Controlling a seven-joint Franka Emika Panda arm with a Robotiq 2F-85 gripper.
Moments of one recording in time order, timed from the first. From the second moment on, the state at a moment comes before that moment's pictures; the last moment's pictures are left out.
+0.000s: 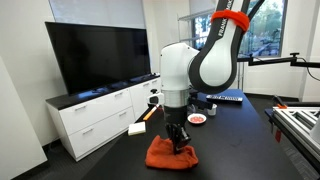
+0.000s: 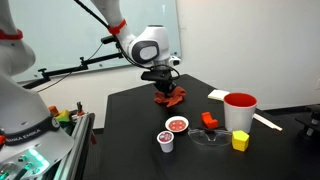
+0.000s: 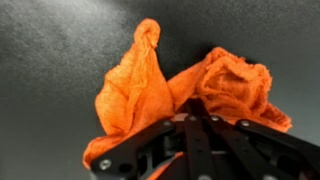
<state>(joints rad) -0.16 0.40 0.32 -2.39 -0.05 2.83 -0.56</state>
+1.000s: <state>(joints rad) -0.21 0.38 0.26 -2.39 -0.05 2.83 -0.57</state>
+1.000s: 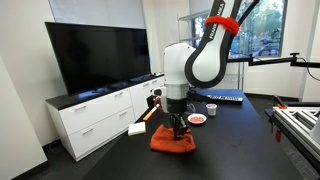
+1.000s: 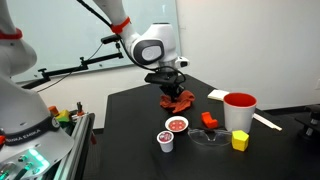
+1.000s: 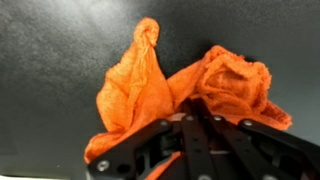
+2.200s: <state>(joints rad) -0.10 -0.08 0.07 -2.33 0.01 2.36 -0.35</state>
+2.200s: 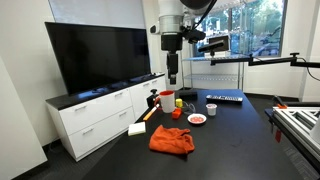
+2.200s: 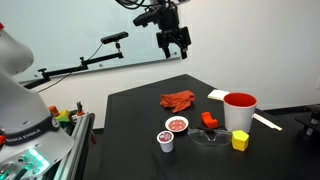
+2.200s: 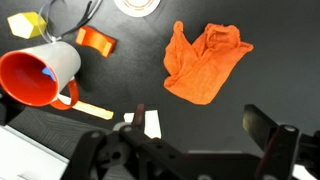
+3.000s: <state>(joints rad) -0.07 -0.08 0.04 -2.32 0.00 2.26 -0.18</state>
